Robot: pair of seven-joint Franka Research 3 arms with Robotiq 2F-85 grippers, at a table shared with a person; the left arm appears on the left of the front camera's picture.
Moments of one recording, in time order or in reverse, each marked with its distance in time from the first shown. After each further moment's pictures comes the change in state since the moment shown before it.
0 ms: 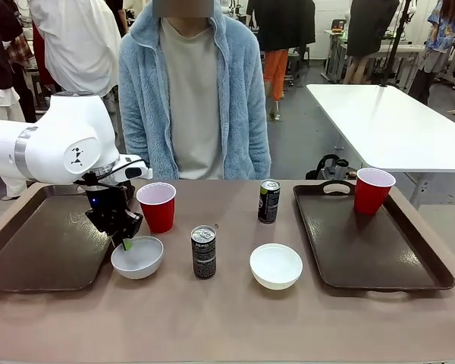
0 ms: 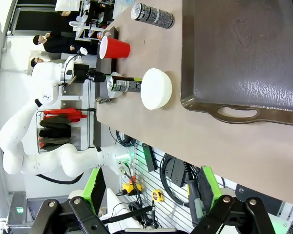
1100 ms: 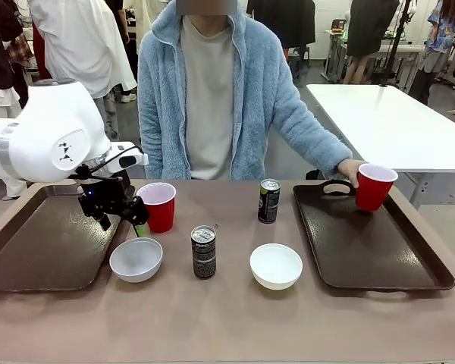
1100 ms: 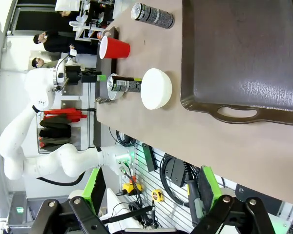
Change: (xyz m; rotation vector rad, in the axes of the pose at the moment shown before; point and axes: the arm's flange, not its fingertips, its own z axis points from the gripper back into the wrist) left arm -0.009 -0.004 0.026 -0.019 -0.117 0.030; right arm 0.000 0.000 0.000 0.000 0.000 0.000
